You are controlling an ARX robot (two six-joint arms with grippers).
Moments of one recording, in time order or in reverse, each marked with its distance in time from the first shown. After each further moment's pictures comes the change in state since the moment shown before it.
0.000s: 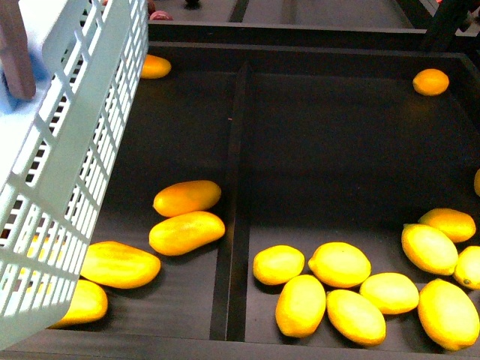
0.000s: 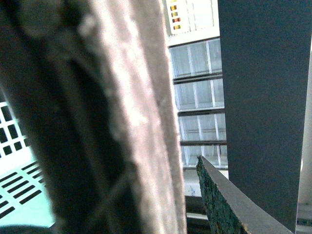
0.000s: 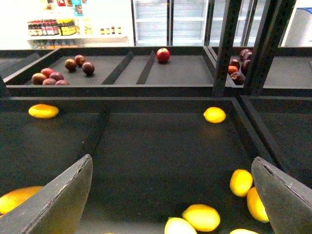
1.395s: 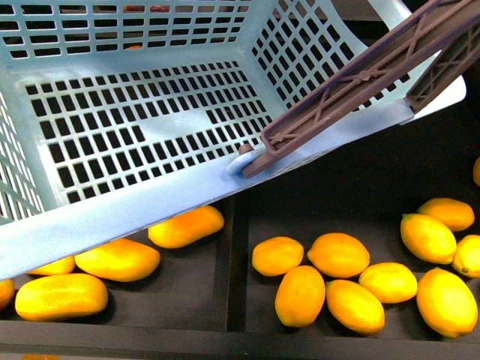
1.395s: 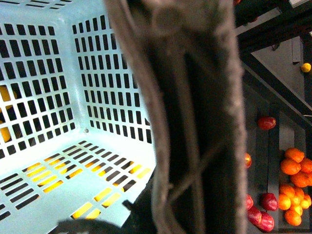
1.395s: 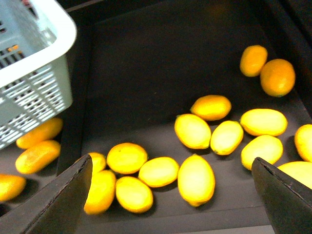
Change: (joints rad) left arm -0.248 0.661 0.598 -0.293 0.357 0.465; right arm -0.274 0.510 0.130 -0.121 -0.223 0.127
